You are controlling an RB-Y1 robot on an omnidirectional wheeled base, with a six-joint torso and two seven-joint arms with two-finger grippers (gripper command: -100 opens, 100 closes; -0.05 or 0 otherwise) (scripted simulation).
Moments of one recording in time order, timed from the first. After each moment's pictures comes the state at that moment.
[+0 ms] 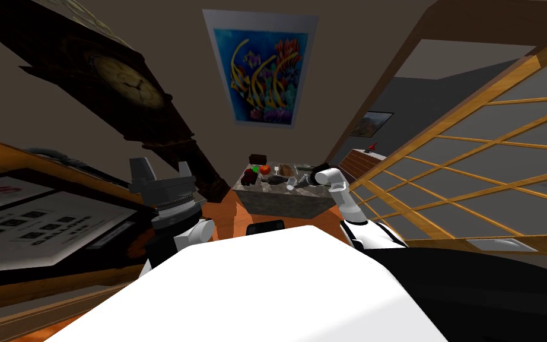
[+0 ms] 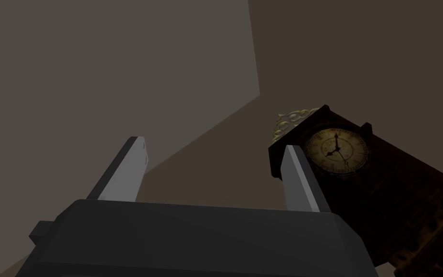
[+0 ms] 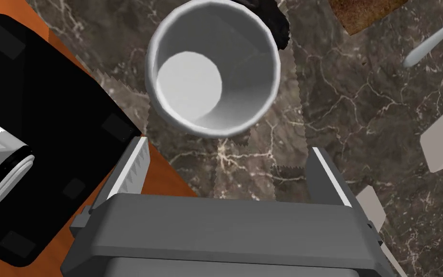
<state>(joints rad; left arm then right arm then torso) 0.50 0.02 0.03 -2.35 0.12 -0.61 -0.01 -0.14 -0.71 -0.10 -2.00 -0.80 1.53 -1.14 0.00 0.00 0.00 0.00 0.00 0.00</state>
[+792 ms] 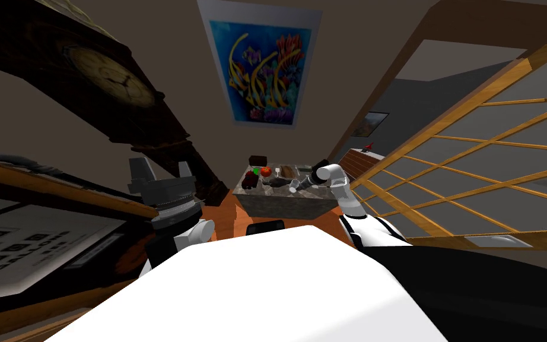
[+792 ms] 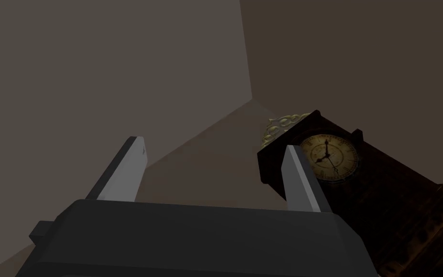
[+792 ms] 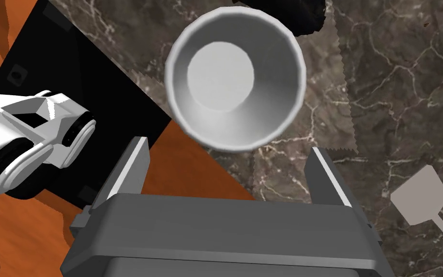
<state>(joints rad) 0.50 0.02 0.03 -2.35 0.12 -0.61 -0.01 -0.21 -0.74 -0.11 -1.95 -0.90 1.75 -1.27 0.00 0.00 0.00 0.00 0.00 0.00</state>
